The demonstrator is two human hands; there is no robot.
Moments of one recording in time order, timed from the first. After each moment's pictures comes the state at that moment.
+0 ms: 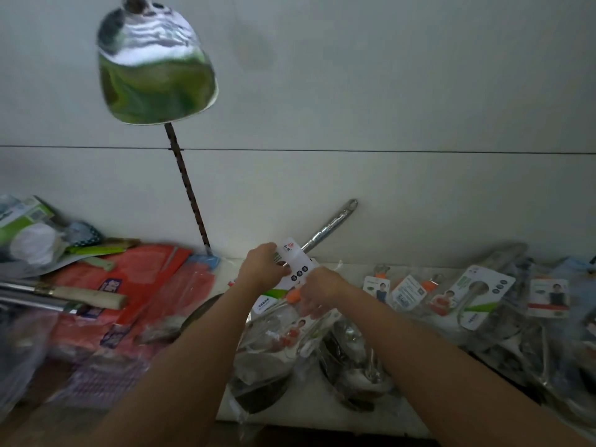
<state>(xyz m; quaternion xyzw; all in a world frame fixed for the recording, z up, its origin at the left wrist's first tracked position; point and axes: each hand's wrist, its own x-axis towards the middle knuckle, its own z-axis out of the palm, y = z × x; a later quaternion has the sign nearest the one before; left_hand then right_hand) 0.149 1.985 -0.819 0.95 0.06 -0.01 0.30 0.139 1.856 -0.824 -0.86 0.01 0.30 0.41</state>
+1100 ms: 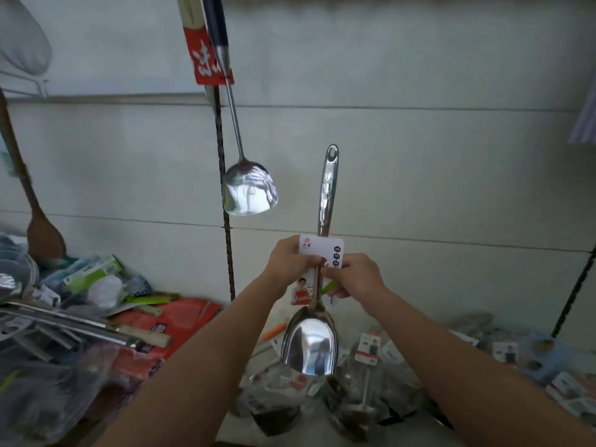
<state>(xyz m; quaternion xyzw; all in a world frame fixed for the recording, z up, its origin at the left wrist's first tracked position) 0.050 1.963 -0.649 0.80 -0.03 0.09 0.60 0.052 1.827 -0.660 -0.84 -0.04 -0.03 0.54</state>
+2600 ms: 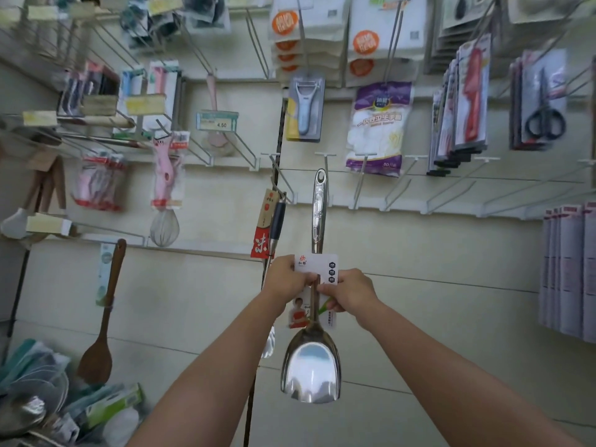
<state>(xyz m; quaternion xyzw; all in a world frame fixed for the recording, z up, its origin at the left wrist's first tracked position) -0.041 2.029 -0.422 0.77 -0.08 0.30 0.56 -0.023 1.903 -0.423 -0.83 -0.15 -0.18 0.50</state>
